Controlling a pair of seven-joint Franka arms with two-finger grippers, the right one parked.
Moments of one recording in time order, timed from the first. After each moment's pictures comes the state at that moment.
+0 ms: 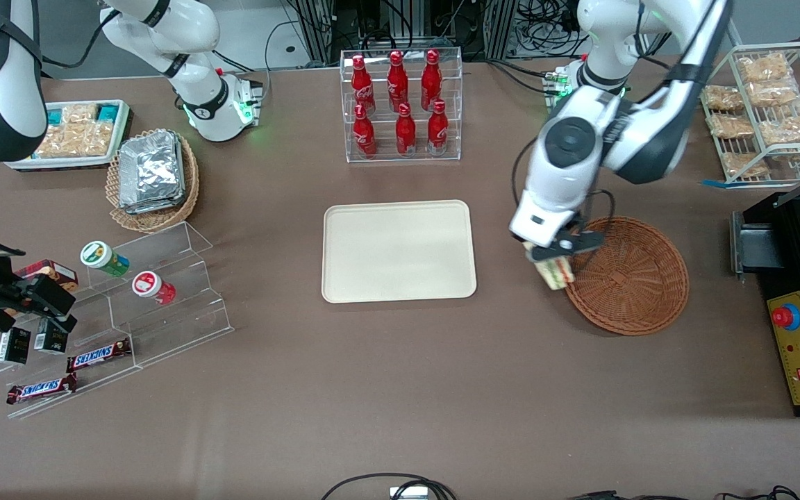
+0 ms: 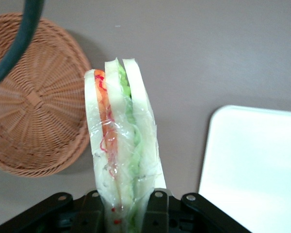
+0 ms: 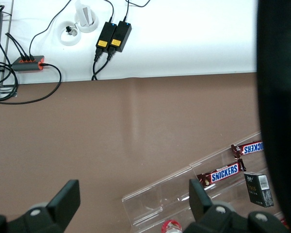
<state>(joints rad) -0.05 0.15 -0.54 -2.03 0.25 2.06 -0.82</state>
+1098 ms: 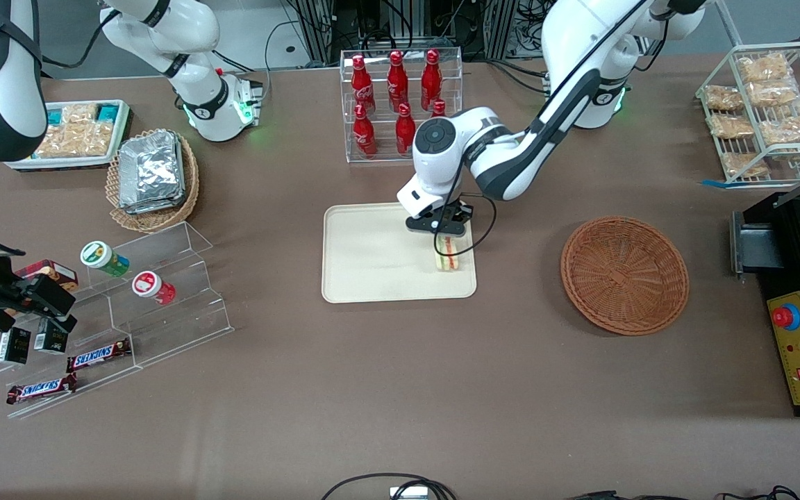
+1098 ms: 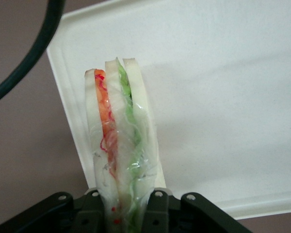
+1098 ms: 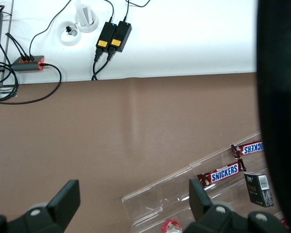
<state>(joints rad) -0.33 0.48 -0.54 -2.02 0.40 2.32 -0.92</state>
